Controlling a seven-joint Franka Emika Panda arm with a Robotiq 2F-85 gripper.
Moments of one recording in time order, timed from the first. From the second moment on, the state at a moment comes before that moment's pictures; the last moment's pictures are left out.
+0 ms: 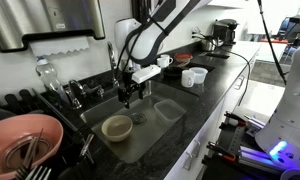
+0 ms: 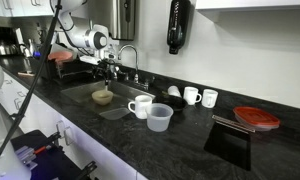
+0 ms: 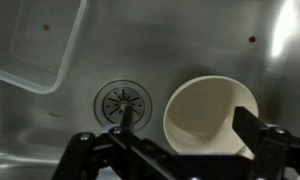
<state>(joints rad) 0.24 0.37 0.20 -2.01 -0.05 2.36 0.37</state>
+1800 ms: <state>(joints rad) 0.25 0.69 0.15 -1.85 0.06 2.49 0.29</state>
